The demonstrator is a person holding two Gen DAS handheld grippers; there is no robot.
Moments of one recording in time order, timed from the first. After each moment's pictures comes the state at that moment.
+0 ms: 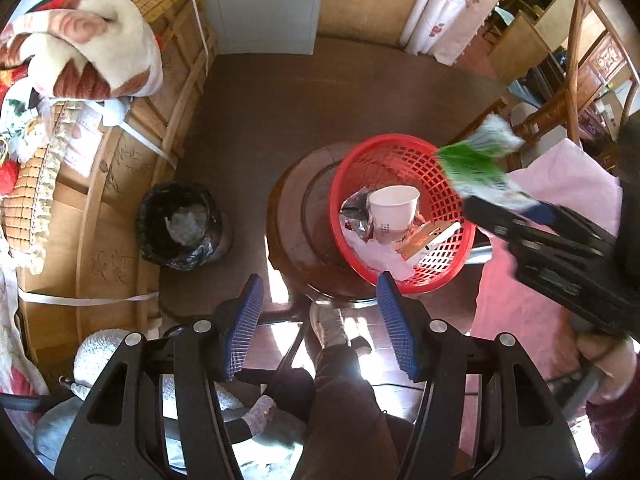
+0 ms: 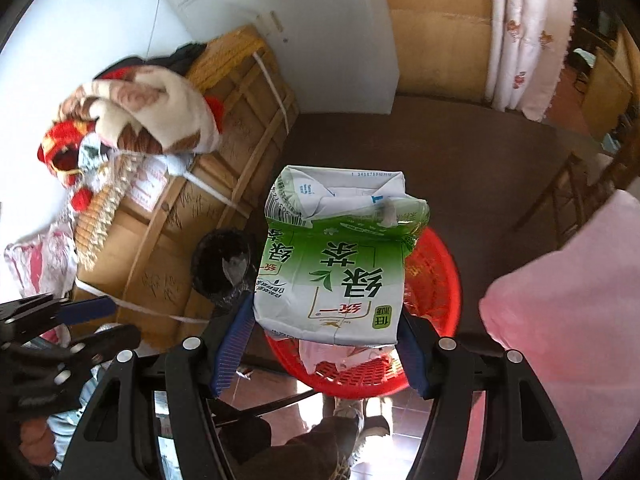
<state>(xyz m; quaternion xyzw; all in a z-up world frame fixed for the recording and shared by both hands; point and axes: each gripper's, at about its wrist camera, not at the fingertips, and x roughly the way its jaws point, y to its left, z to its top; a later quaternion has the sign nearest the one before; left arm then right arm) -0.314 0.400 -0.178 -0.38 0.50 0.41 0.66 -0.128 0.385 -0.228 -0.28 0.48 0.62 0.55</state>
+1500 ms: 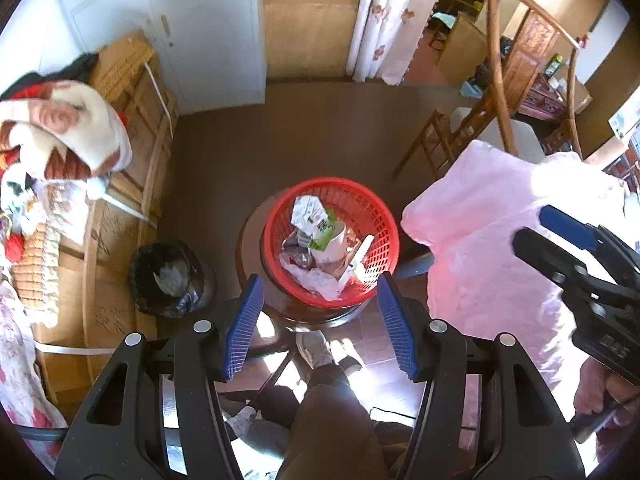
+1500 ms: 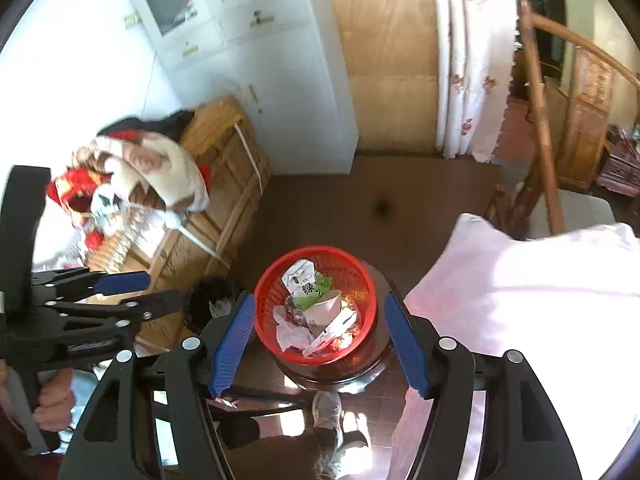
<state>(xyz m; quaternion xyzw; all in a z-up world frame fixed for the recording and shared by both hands) -0.256 0.350 -0.090 -0.29 0.48 0.38 0.74 -0.077 0.256 -0.087 -0.20 0.41 0.61 0.65</state>
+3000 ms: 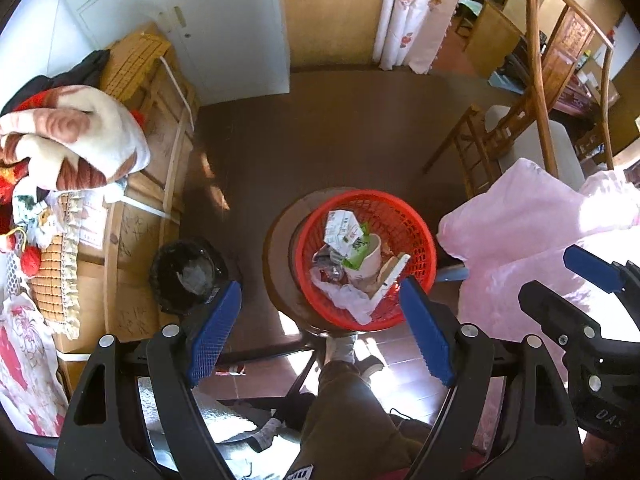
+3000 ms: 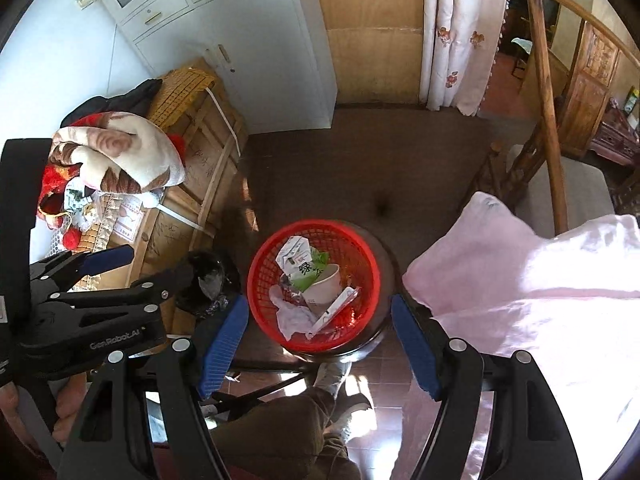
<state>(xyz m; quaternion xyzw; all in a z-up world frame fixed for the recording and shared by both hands) -0.239 0.407 -0.105 -0.30 0.51 0.40 0.70 -0.089 0.316 -0.098 -0.27 0.48 0.54 0.63</state>
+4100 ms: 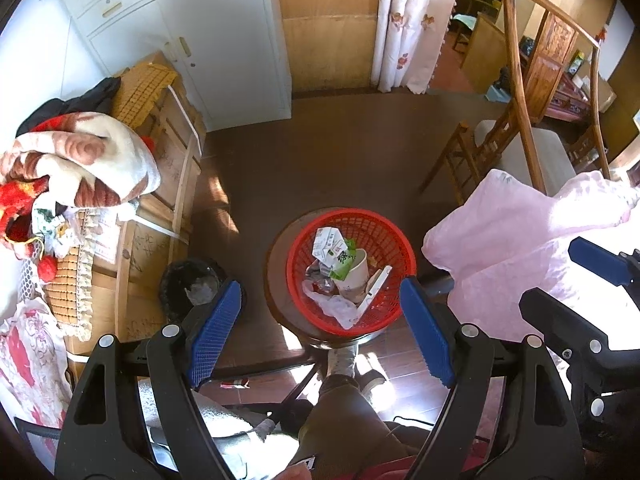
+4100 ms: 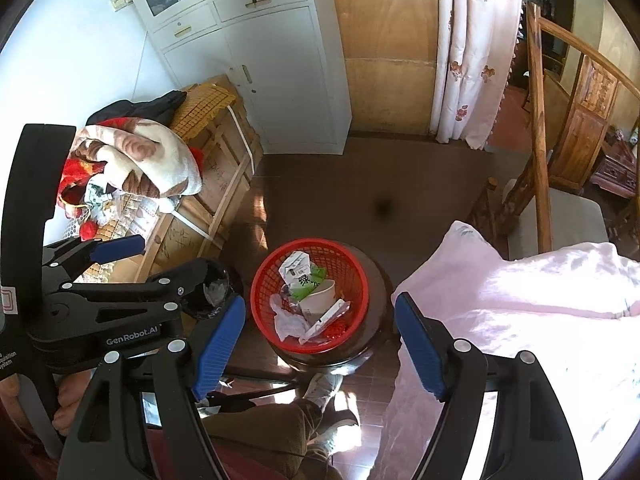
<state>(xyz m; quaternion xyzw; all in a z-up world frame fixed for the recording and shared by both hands) -0.222 0.372 -0.068 -0.26 0.49 0.43 0.71 -0.076 0.287 -0.061 -0.26 0.43 0.58 0.64</state>
